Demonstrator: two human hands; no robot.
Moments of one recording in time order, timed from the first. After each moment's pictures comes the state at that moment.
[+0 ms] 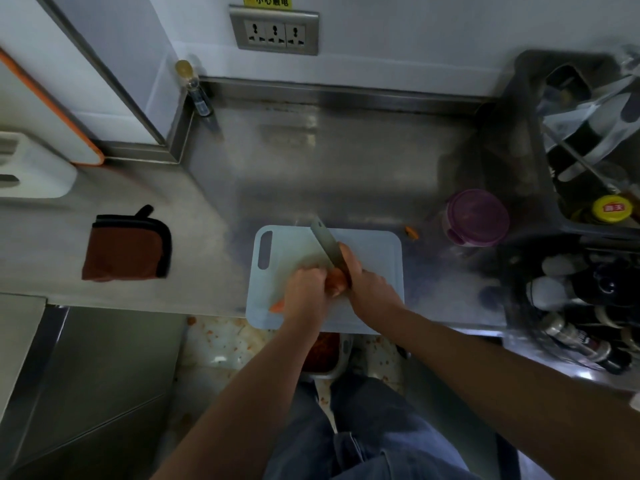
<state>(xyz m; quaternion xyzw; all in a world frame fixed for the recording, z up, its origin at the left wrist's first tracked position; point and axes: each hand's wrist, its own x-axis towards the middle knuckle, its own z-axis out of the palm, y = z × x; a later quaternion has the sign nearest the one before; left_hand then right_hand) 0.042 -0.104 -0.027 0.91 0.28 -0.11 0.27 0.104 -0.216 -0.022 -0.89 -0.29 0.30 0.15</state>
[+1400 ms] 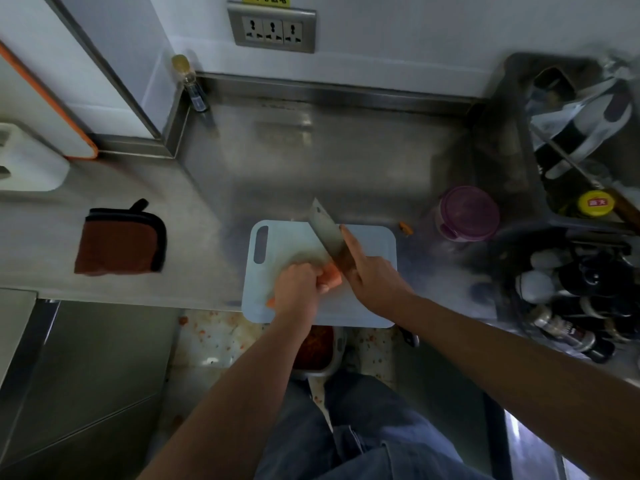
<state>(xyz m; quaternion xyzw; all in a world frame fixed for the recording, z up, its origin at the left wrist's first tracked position) 0.035 -0.096 -0.029 0.93 0.26 -0.12 0.24 0.116 -0.224 0.005 -0.88 -0.31 0.30 0.20</state>
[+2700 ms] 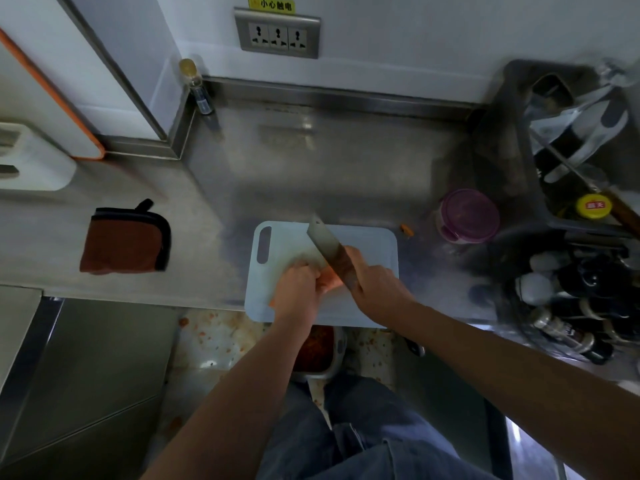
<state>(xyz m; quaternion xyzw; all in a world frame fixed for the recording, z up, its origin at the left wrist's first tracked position) 0.027 -0.097 -0.033 0.92 0.28 -0.08 0.26 0.105 -0.228 0.005 -0.89 -0.31 0.30 0.16</state>
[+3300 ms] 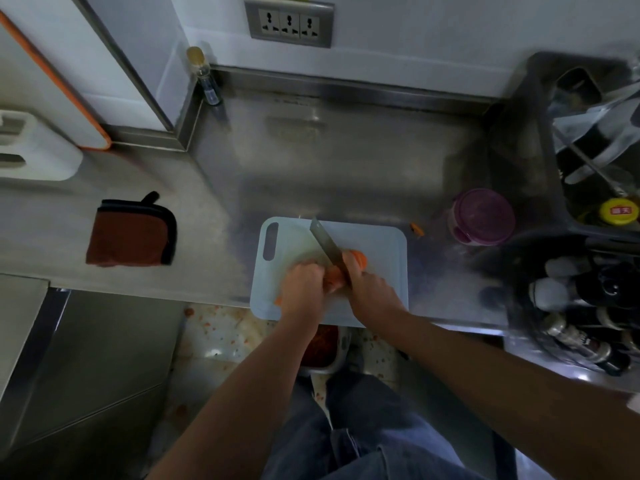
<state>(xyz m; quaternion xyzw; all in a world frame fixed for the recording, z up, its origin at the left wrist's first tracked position) 0.029 -0.096 -0.034 0.92 0.29 -0.09 0.25 0.090 -0.214 -0.019 -0.89 -0.31 0.31 0.11</state>
